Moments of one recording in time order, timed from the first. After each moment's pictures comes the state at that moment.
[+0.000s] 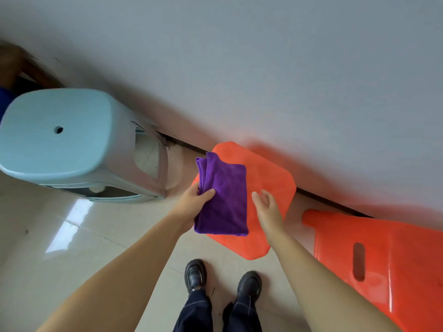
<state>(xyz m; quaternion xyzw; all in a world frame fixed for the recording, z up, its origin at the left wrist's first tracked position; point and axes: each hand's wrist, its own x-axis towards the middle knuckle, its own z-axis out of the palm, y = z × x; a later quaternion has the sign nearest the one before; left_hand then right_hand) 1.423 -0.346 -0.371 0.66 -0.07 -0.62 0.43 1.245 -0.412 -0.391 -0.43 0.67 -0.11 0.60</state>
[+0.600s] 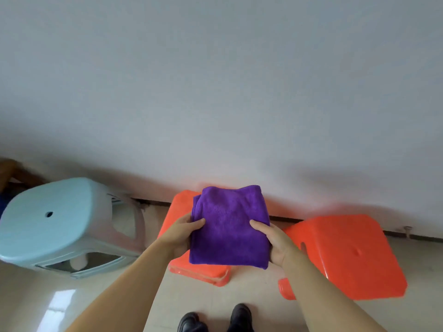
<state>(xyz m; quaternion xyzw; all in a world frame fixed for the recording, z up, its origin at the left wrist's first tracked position) 1.334 -0.360 -0.202 0.56 -0.14 -0.71 0.40 1.104 -0.406 -0.191 -0.18 0.55 -0.21 0.79</state>
